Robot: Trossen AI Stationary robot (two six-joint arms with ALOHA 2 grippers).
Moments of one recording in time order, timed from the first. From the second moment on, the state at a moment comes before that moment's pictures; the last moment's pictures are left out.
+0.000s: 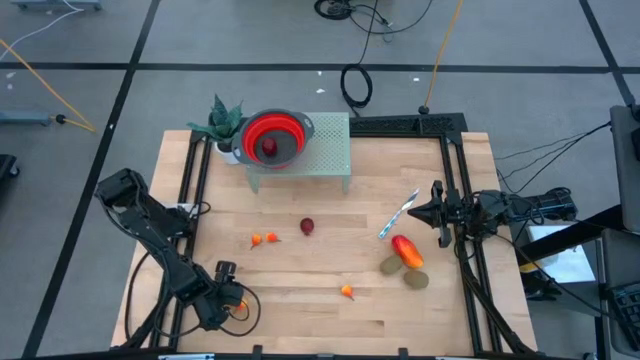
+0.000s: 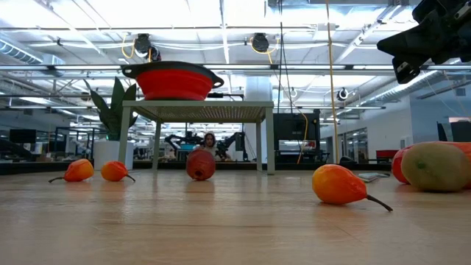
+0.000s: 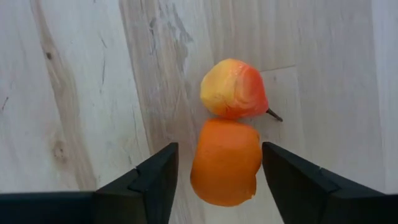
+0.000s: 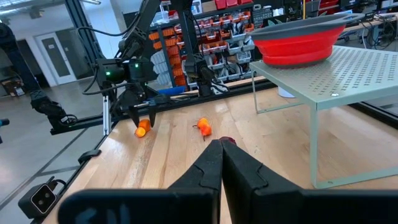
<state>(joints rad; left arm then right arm) -0.94 1.54 0.78 -0.58 -0.10 -0.75 0.20 0.05 0.19 -0.17 0.21 0.23</state>
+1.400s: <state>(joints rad) -0.87 1.54 1.21 -1.52 -0.54 -1.26 0.20 0.05 0.19 -0.17 0.21 0.23</state>
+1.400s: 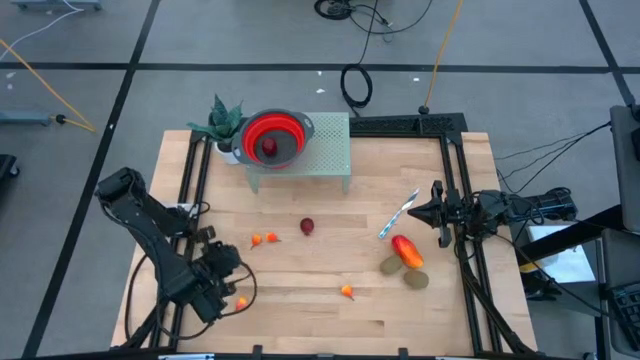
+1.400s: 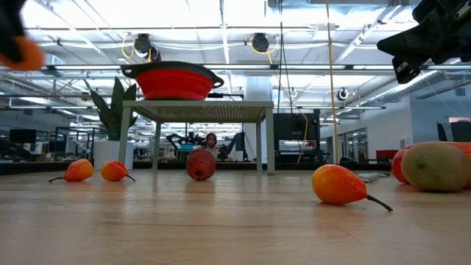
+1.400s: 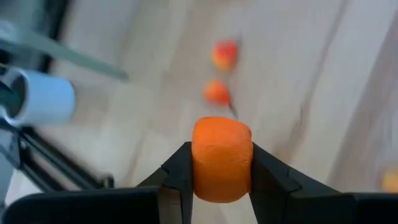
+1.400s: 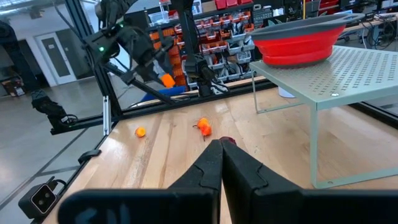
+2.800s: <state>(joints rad) -0.73 1.53 1.24 -0.88 -0.78 -2.11 0.20 0.05 0.19 -0.17 0.21 0.22</state>
